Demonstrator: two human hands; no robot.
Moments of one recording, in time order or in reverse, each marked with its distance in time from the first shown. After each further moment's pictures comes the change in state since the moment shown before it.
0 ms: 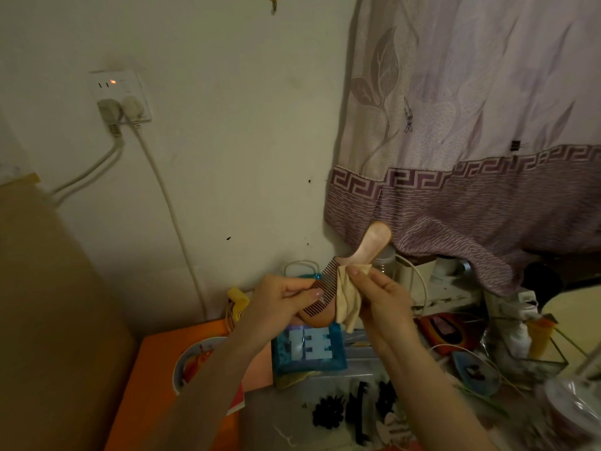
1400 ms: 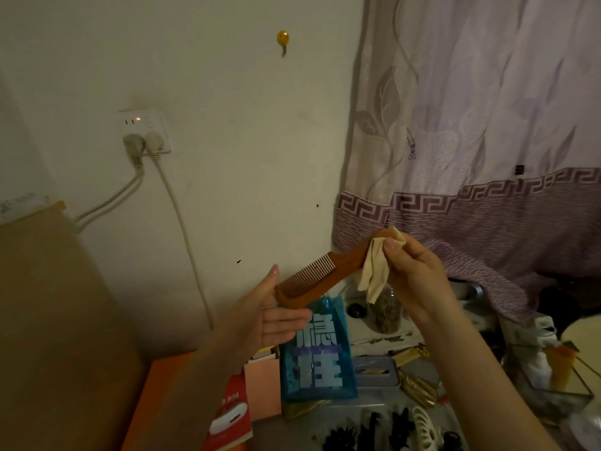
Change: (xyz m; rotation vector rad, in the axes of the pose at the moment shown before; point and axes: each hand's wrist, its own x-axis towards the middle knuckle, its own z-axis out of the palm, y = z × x) left_hand -0.002 0.022 -0.037 -0.375 0.093 -0.447; right_hand 0.030 -0.067 0.003 -0.029 -0.197 -0.222
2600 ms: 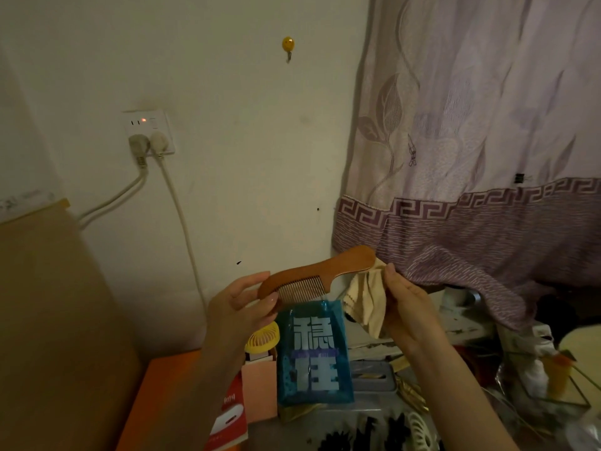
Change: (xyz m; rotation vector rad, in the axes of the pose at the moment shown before) left_hand -0.005 -0.017 -0.009 -0.048 0.270 0.523; right_hand -0.012 0.032 -0.009 0.050 0.148 0.243
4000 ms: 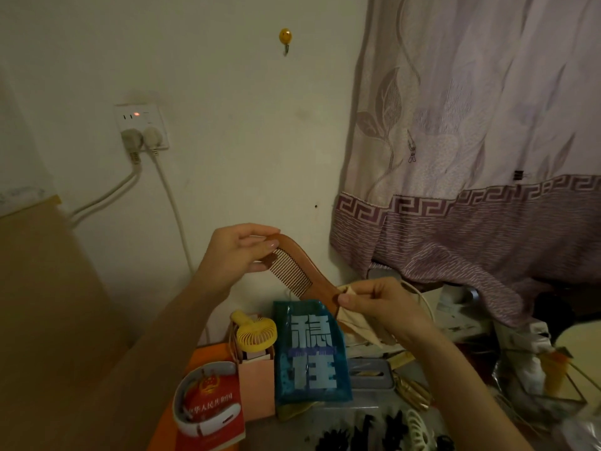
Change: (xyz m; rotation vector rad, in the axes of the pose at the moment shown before) left_hand 0.046 0.065 0.011 0.279 -0.193 0.184; right_hand -0.004 -0.011 0.008 -0.603 -0.407 0.048
